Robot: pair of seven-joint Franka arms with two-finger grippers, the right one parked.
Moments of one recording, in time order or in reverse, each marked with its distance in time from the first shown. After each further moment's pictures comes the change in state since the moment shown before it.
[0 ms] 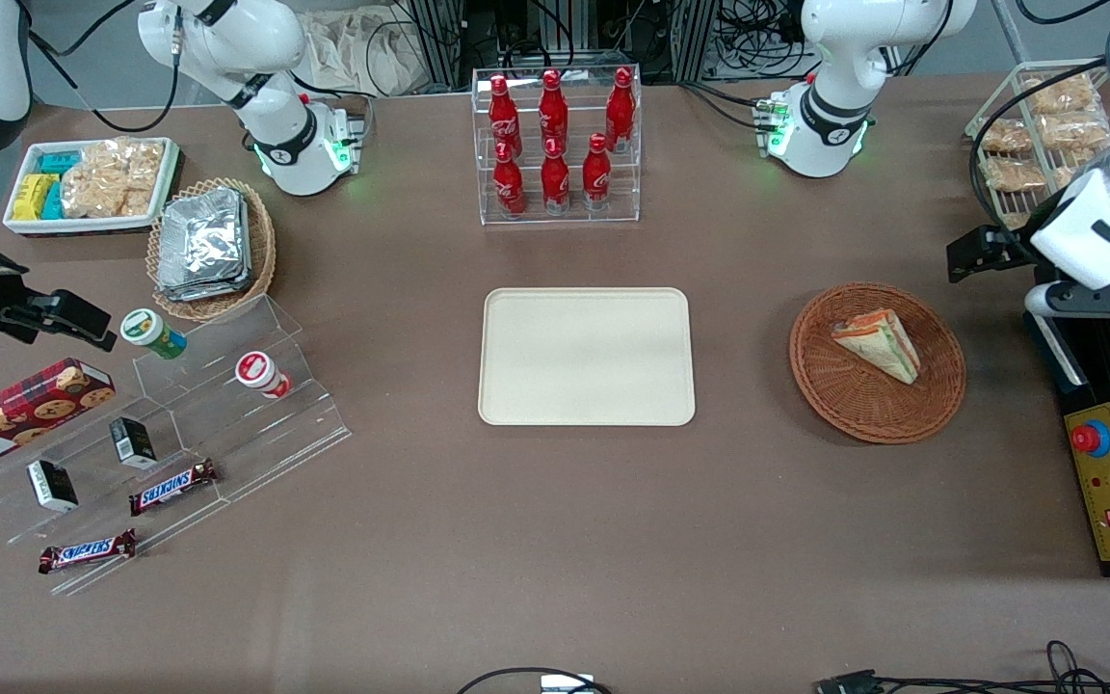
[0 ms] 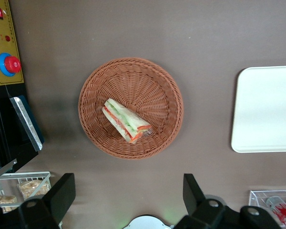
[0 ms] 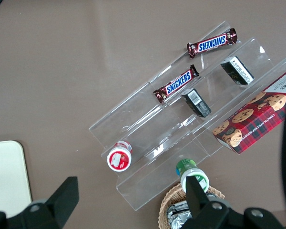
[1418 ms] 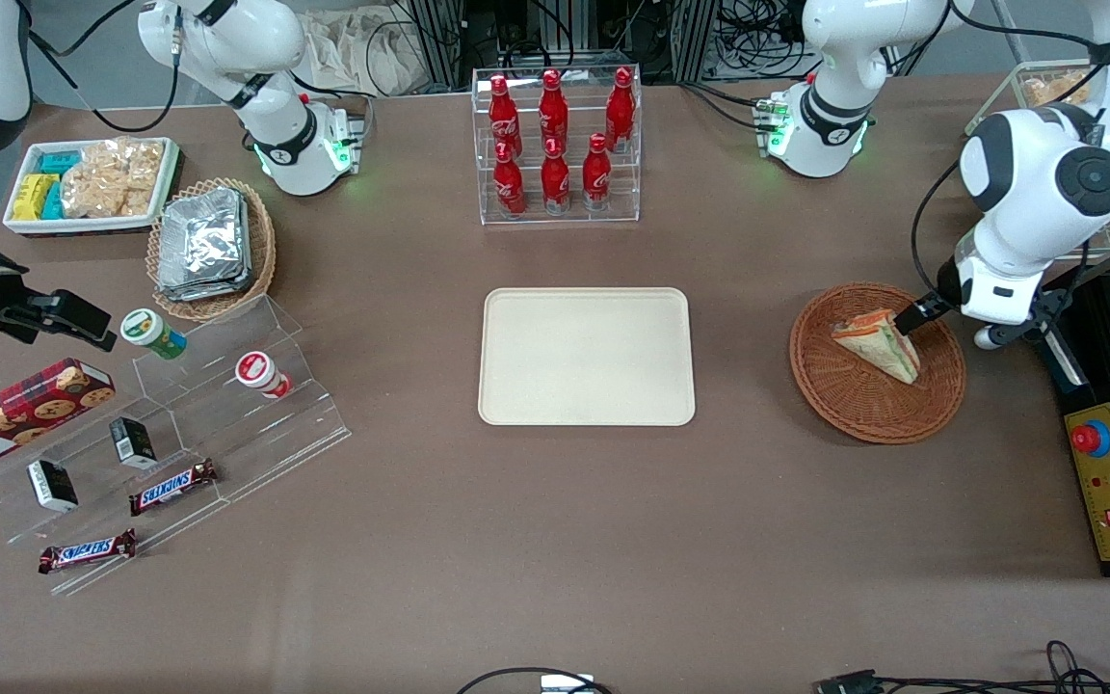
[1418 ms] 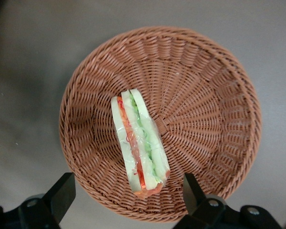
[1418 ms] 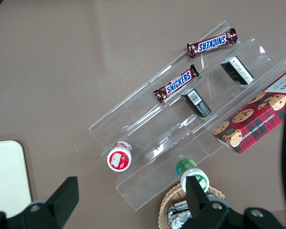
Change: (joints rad) arm 0.093 -0.117 0.024 -0.800 0.005 0.803 -0.492
